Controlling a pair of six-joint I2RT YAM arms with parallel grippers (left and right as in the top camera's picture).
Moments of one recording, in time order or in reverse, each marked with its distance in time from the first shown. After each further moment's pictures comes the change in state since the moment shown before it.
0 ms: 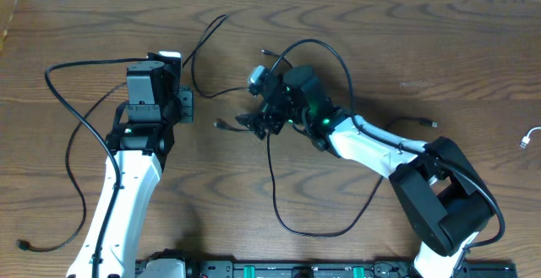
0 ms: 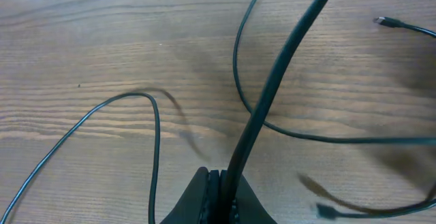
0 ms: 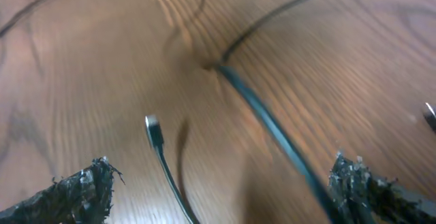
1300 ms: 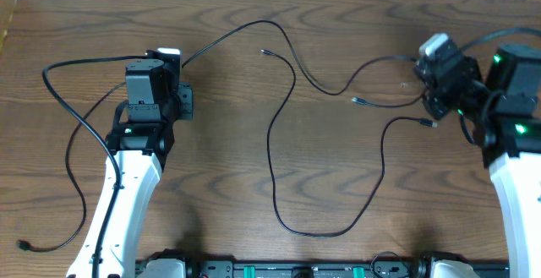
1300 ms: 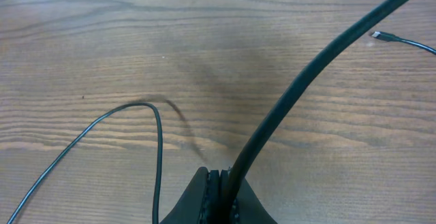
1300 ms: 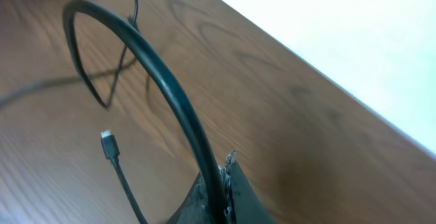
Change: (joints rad) left arm 0.000 0.000 0.000 0.037 0.000 0.003; right arm -0.744 -0.659 -0.002 -0.746 -0.092 -0.513
